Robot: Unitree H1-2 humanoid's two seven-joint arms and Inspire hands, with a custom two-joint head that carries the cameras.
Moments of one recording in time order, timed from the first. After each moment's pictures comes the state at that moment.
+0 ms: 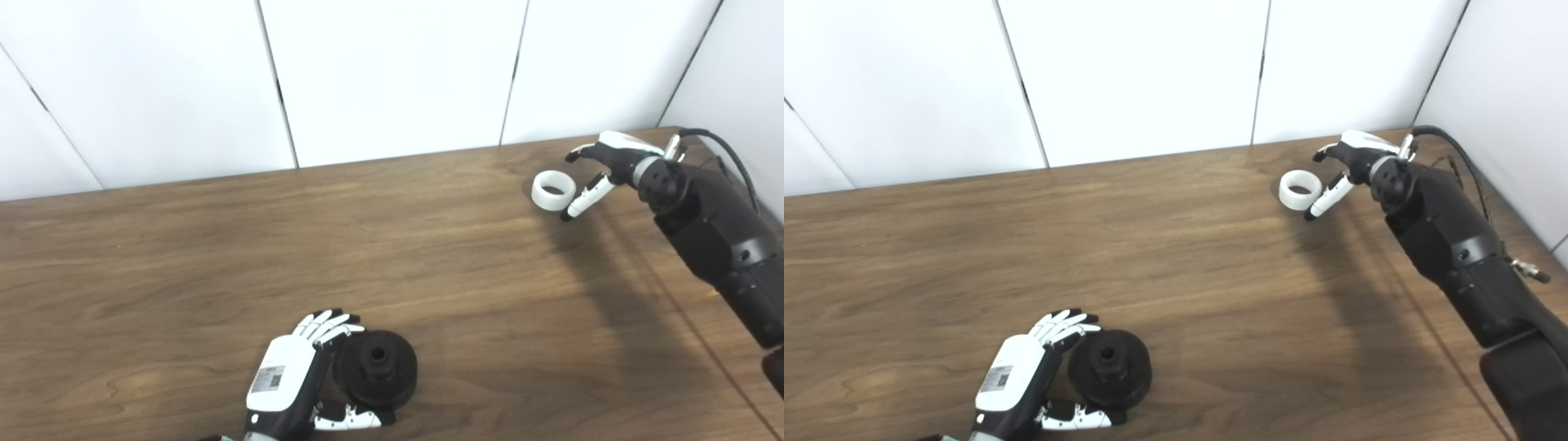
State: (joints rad) left arm 0.17 0.20 -0.41 -0.21 0.86 -0.05 0.03; right arm -0.59 -0.67 0.27 0.33 -0.66 0.44 0.47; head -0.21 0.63
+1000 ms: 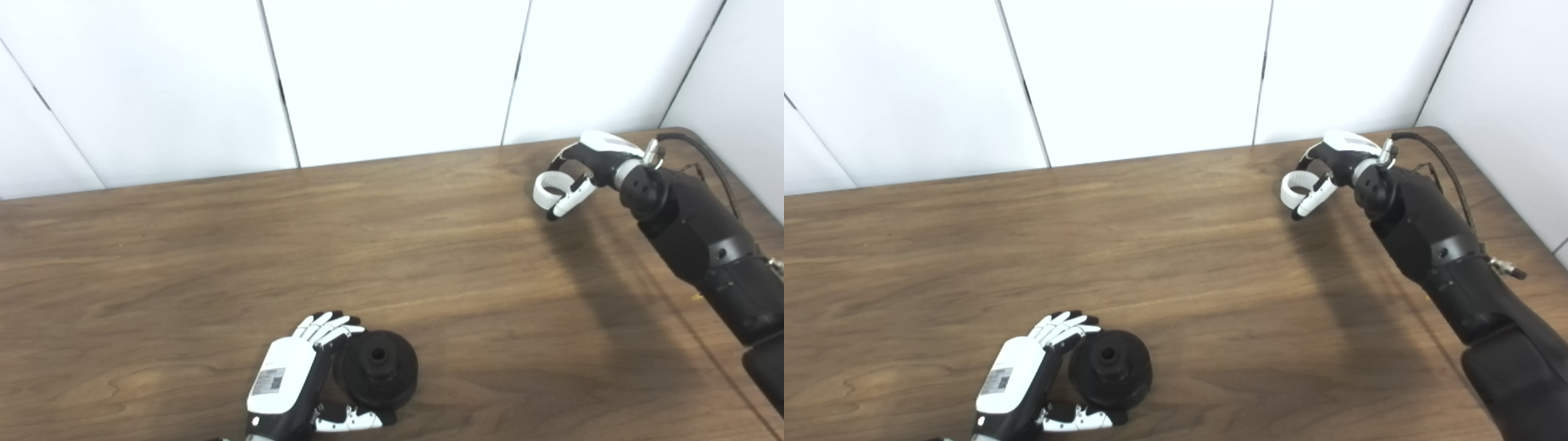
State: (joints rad) left arm 0.18 0.20 -0.41 -0.22 0.86 -0.04 0.03; right arm -0.61 -0.63 0.31 0.40 -0.66 0.34 0.37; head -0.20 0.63
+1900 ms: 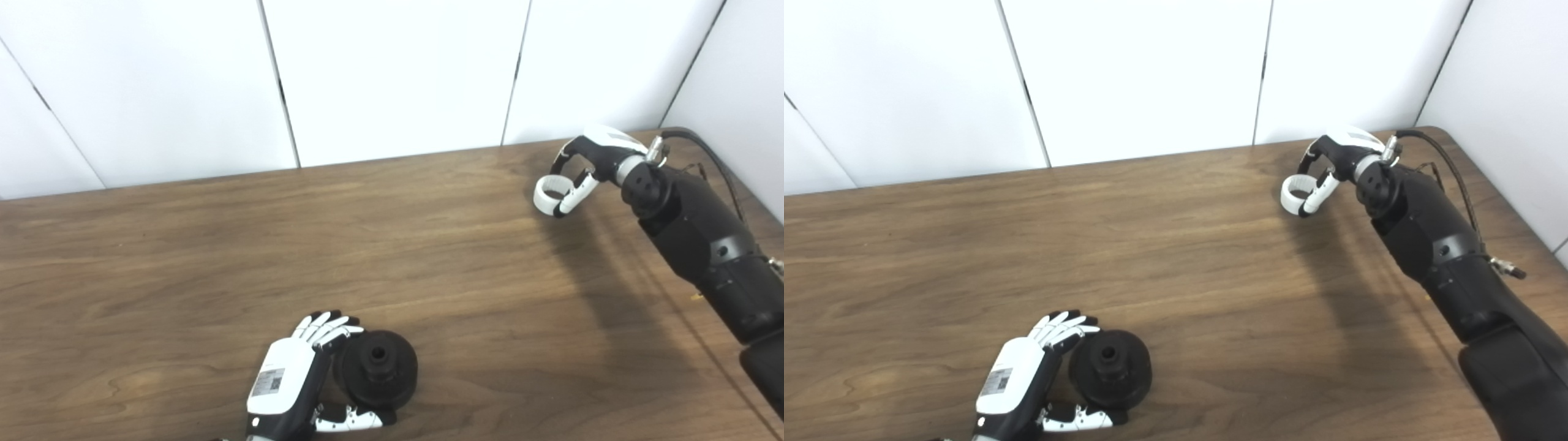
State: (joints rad) left arm 0.18 0.20 -0.41 -0.22 0.85 -0.02 0.03; right arm -0.61 -0.62 0.27 0.42 -0.63 0.29 0.30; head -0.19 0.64
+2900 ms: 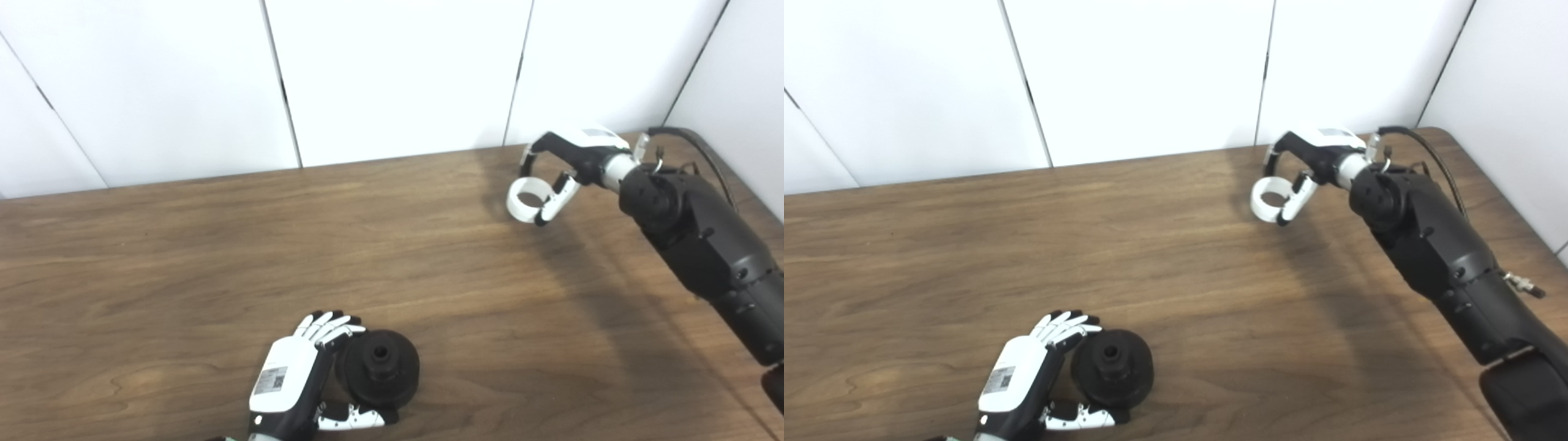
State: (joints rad) left arm 0.18 0.19 -0.43 -0.23 0.87 0.01 0.03; right arm -0.54 -0.67 0.30 0.01 -0.64 0.27 0.50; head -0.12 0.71
